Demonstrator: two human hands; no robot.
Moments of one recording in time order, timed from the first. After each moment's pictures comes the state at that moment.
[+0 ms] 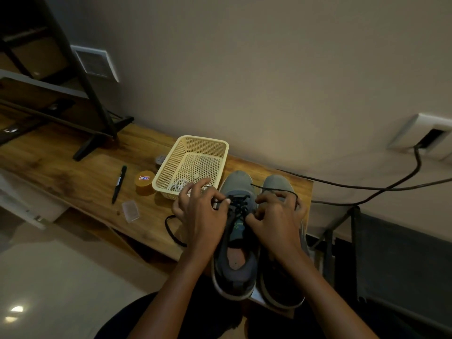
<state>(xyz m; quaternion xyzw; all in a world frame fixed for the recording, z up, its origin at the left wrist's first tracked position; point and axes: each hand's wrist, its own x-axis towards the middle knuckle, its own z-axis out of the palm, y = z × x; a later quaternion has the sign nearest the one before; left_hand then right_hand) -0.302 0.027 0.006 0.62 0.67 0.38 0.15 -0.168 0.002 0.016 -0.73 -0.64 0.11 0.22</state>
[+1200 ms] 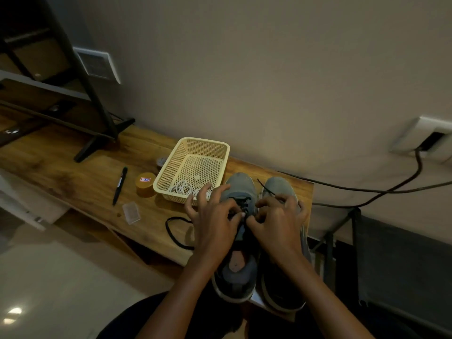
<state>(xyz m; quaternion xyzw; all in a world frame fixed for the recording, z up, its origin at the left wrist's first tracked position) -0.295 0.021 -0.001 0.73 0.62 0.28 0.11 -0.169 0.003 0.008 -0.72 -0.64 0.07 0.25</state>
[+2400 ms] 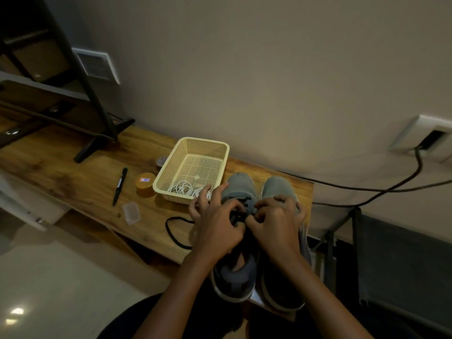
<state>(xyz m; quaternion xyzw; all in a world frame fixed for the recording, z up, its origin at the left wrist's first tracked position) -0.298 0.019 0.006 0.74 0.61 0.23 0.17 -0.170 0.002 0.008 -0.73 -0.64 0.09 0.24</state>
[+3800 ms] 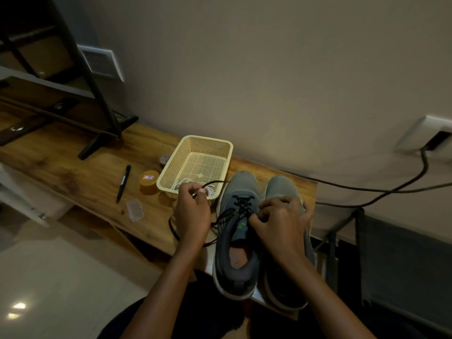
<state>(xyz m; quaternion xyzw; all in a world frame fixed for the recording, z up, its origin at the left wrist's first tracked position) -0.322 0.037 0.007 0.44 0.69 0.49 0.31 -0.173 -0.001 0.009 -0.73 -0.63 0.05 0.26</state>
